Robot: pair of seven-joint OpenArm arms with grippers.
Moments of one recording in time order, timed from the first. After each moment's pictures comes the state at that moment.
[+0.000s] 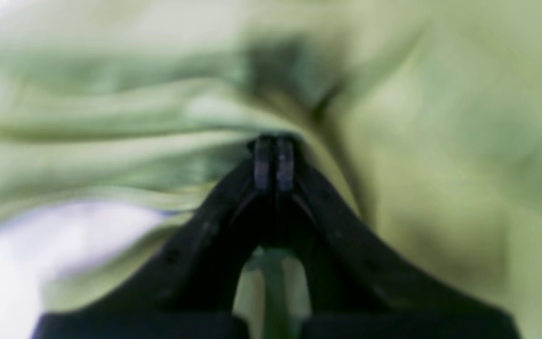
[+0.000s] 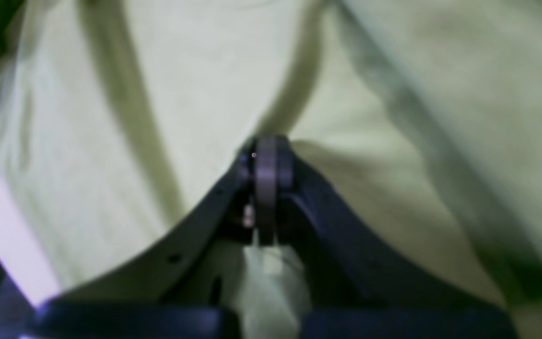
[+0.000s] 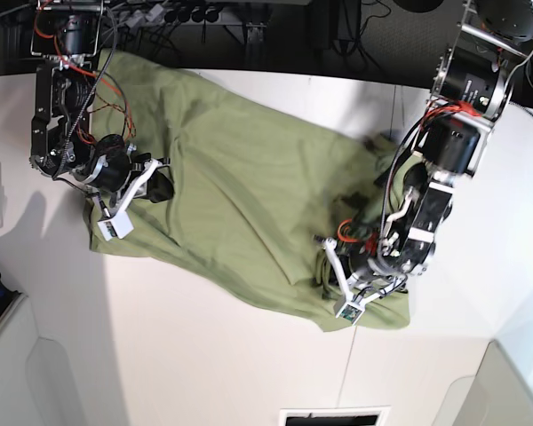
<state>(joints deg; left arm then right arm) -27.5 -12.2 25.5 50.5 -15.1 -22.8 34.7 2.4 8.9 6.7 81.4 32.2 30.3 -55.5</state>
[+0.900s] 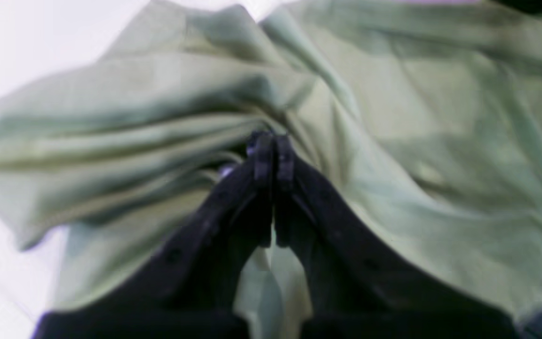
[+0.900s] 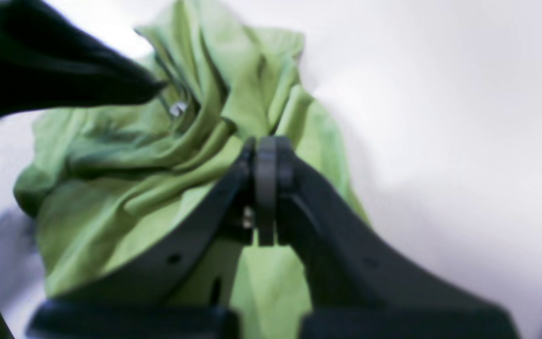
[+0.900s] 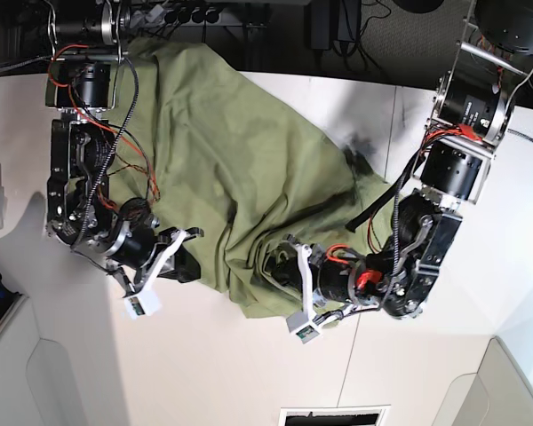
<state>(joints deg) -32.6 -16.0 26.3 66.6 -42.4 -36.4 58.3 16.3 4.5 2.2 79.8 26.6 30.1 -51.8</state>
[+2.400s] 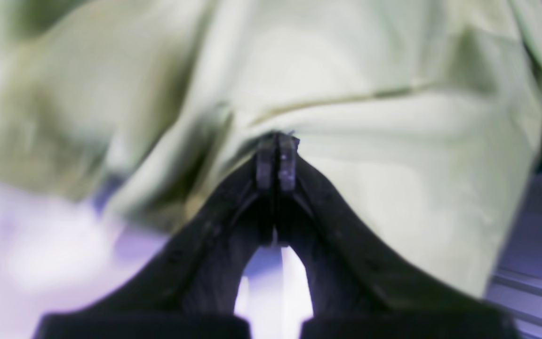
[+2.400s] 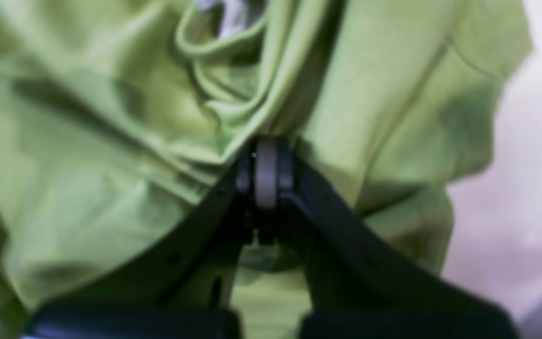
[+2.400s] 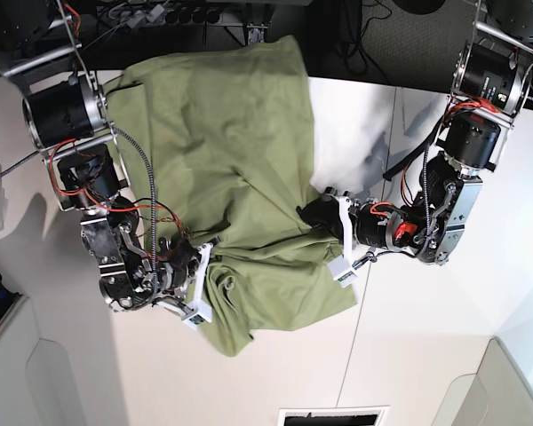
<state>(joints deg) -27.1 -20.8 25.8 52.5 -42.7 -40.9 53.1 38.1 7.1 -23.0 47.5 18.0 24.9 -55.9</state>
